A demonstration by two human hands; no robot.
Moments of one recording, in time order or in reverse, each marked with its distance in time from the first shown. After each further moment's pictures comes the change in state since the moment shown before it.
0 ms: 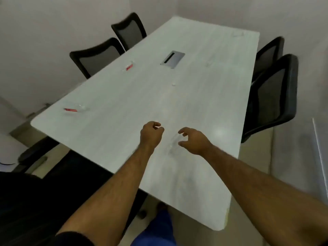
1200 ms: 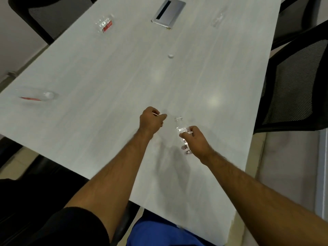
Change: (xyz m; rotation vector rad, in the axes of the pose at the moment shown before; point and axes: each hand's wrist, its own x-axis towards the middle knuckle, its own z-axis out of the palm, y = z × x) left_hand 0.132 -0.015 0.049 0.031 -0.112 -0.195; right_hand 0.072 0.033 0.033 0.726 -0.014 0.500
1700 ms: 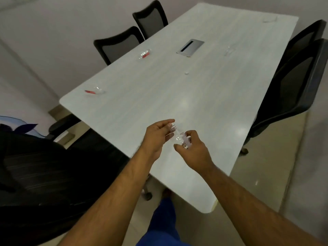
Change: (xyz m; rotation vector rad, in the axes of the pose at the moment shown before) left_hand -0.276 -0.014 0.000 -0.613 -0.037 0.098; right_hand -0.181 0.062 -0.032 -0.350 -0.033 -0.454
